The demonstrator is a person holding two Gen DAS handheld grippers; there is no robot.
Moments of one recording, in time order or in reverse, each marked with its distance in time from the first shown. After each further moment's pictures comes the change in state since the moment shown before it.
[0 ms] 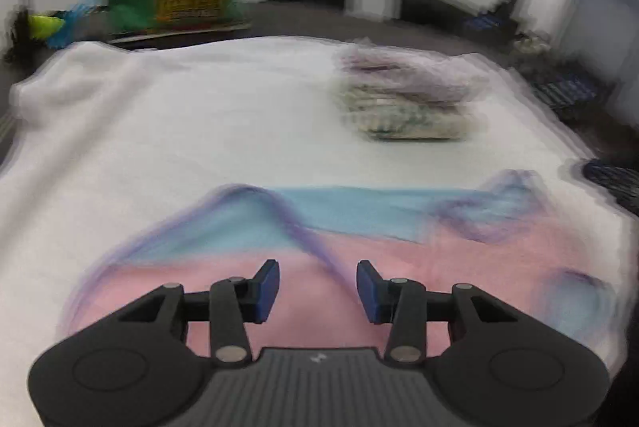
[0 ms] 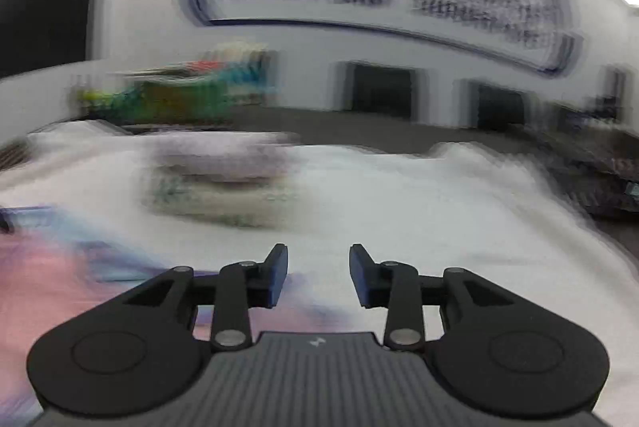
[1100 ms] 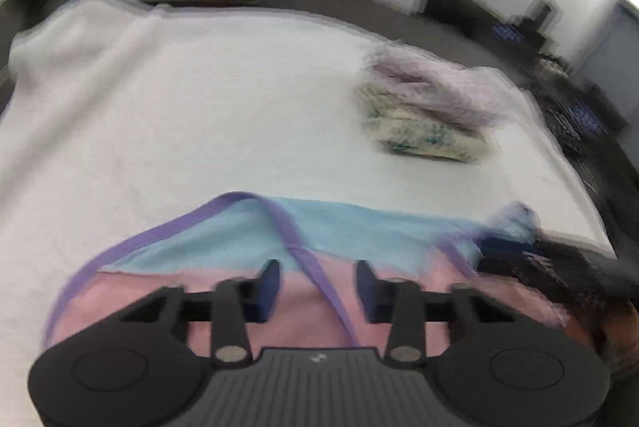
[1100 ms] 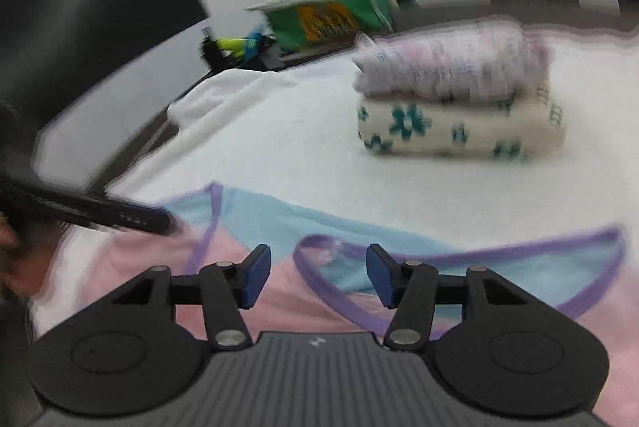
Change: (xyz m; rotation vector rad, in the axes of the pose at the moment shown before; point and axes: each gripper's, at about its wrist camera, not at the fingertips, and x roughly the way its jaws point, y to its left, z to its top) left arm 0.053 0.043 0.062 -0.269 0.115 0.185; right arm 0.100 0.069 0.032 0.263 0.306 0.401
